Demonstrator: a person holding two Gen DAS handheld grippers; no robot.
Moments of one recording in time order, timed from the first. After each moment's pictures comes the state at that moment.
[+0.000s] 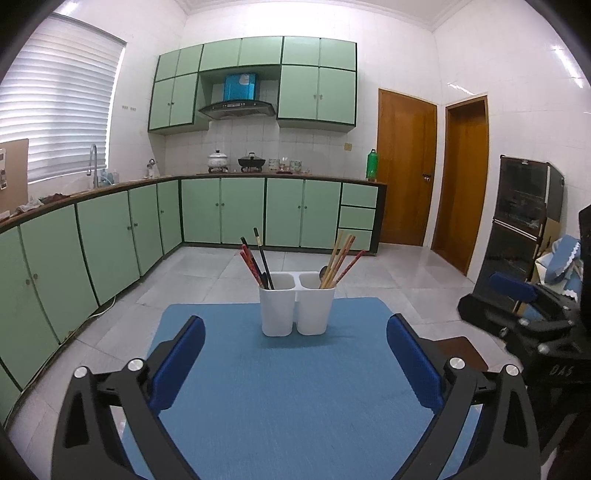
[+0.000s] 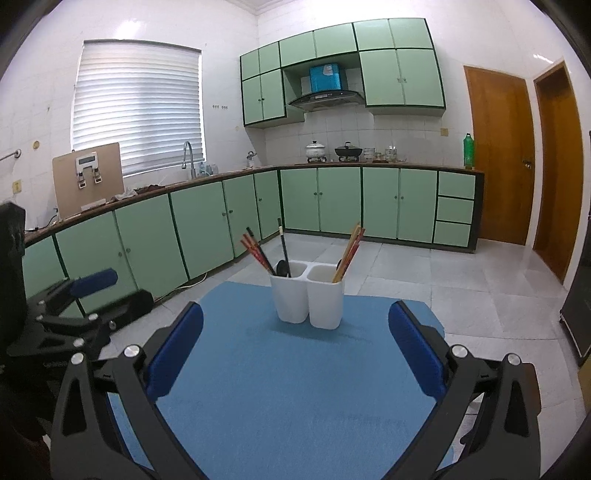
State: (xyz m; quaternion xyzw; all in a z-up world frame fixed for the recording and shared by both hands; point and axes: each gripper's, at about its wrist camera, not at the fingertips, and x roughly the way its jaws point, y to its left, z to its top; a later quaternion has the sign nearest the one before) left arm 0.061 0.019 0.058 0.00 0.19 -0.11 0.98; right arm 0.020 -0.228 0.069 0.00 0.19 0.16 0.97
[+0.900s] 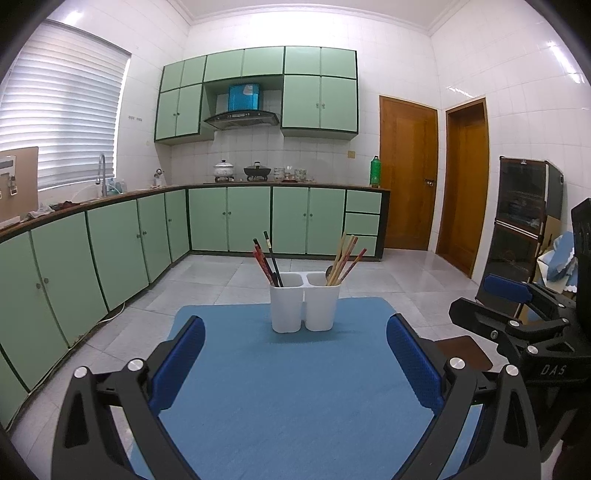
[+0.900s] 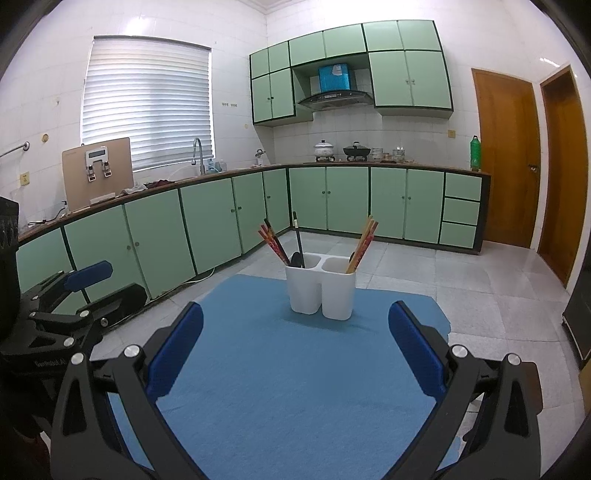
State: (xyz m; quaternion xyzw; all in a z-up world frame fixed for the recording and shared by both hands) left arm 0.029 0.029 0.053 0.00 0.17 -0.10 0.98; right arm -0.009 -0.214 0.064 -0.01 0.19 0.17 0.97
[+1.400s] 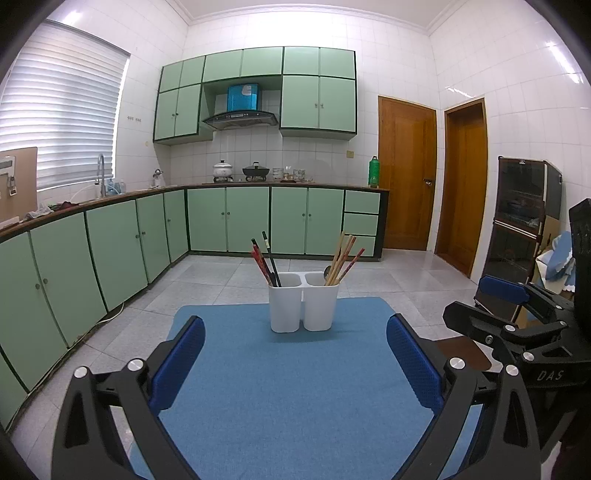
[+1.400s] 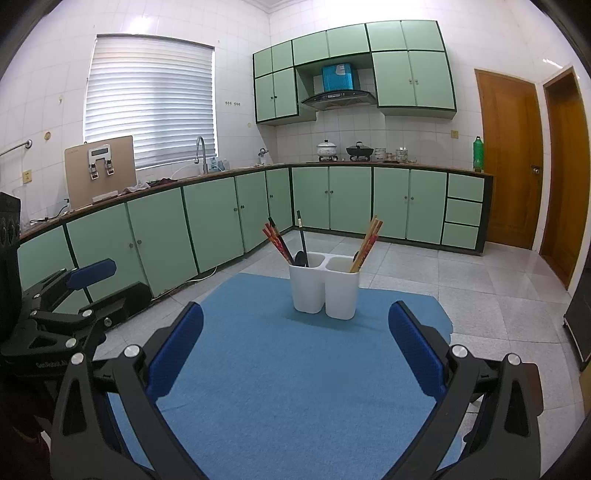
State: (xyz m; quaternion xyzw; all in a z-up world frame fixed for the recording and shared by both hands) left arm 0.027 0.028 0.053 0.00 0.17 -0.10 0.98; right arm -0.010 -0.210 0.064 -0.01 0.19 0.17 0.97
